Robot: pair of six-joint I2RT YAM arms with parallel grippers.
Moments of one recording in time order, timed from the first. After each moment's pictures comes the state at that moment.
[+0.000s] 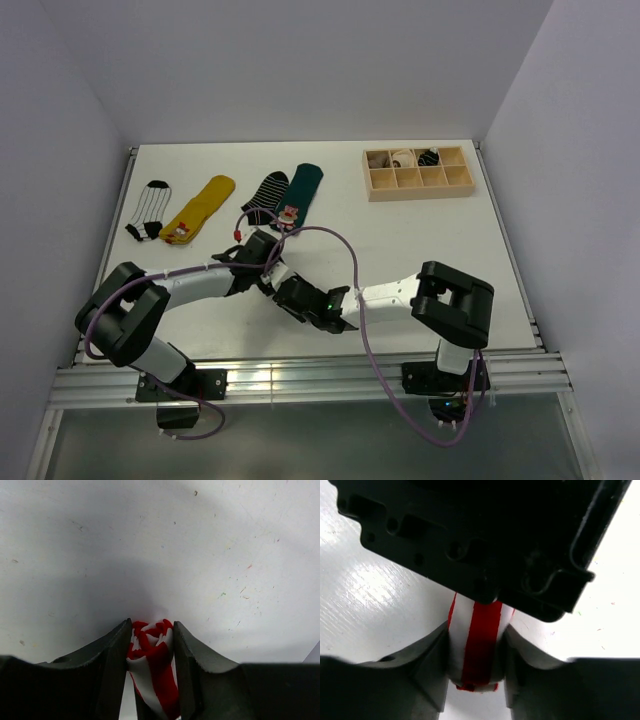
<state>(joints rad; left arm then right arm) -0.69 1.53 0.70 -0.12 -0.02 -1.17 1.20 1.74 0.86 0.03 0.41 0.10</state>
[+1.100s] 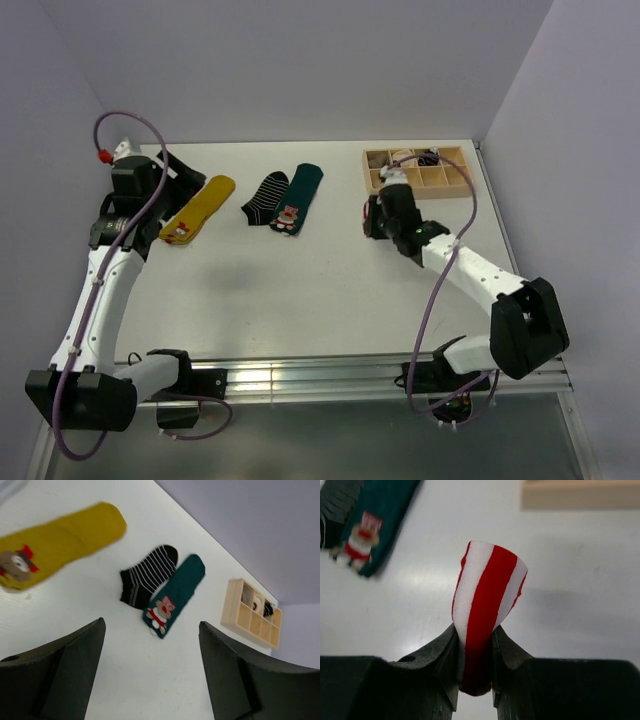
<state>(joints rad) -0.09 1.14 1.18 -0.51 -0.04 -0.79 0.47 1.35 0.86 -0.18 0.14 0.33</state>
